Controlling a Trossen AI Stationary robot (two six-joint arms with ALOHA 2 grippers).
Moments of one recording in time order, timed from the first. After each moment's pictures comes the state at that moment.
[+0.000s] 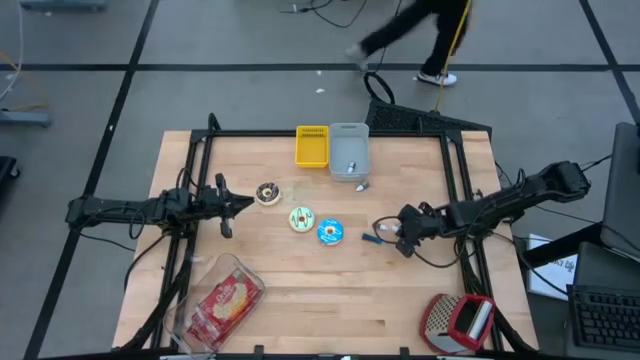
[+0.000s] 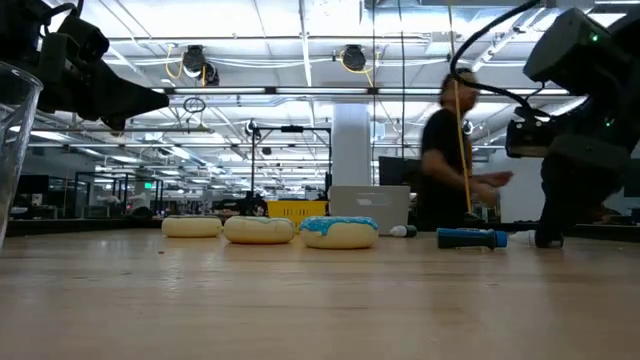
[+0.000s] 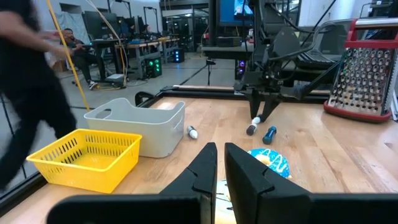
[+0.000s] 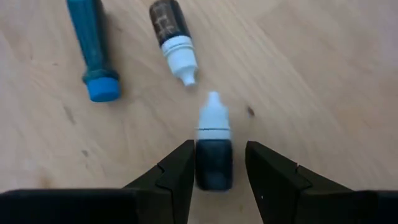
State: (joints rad) left arm 0.00 0.16 0.02 0.14 -0.20 0.02; right arm 0.21 1.10 0.33 -0.32 0.24 0.79
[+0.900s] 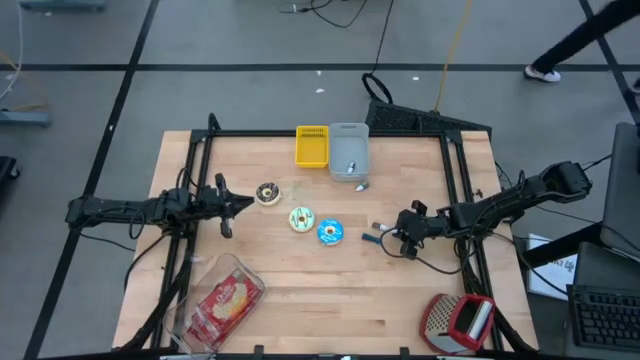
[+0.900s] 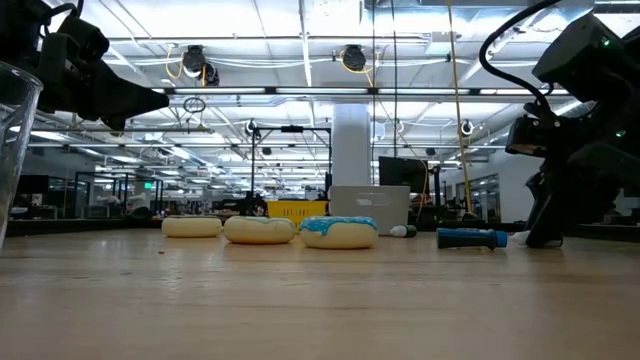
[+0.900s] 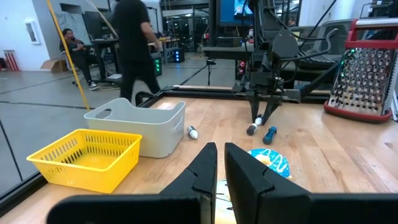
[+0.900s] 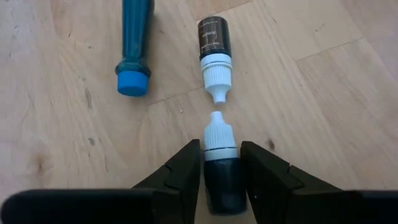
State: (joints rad) left arm 0.00 0.16 0.02 0.14 -0.20 0.02; right arm 0.21 1.10 0.23 -0.15 0.23 0.50
